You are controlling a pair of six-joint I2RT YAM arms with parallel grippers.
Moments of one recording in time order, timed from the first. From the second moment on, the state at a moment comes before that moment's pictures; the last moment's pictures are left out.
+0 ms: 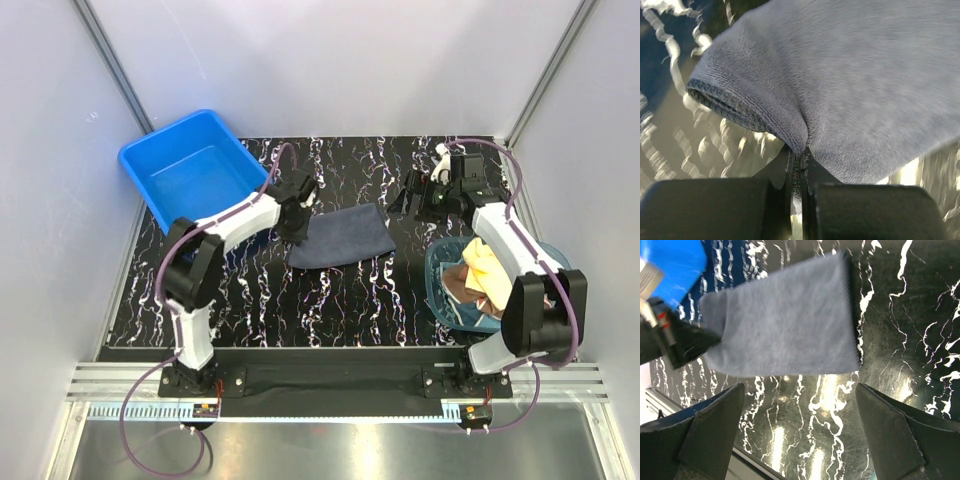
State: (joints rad) left arm -0.54 1.94 1.44 -0.69 -0.06 -0.34; right arm 0.12 1.52 1.18 -0.46 -0.46 0.34
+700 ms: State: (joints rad) left arm -0.44 1.51 1.35 -0.76 -0.33 0.23; right arm 0.12 1.44 1.15 -0.46 -0.47 0.36
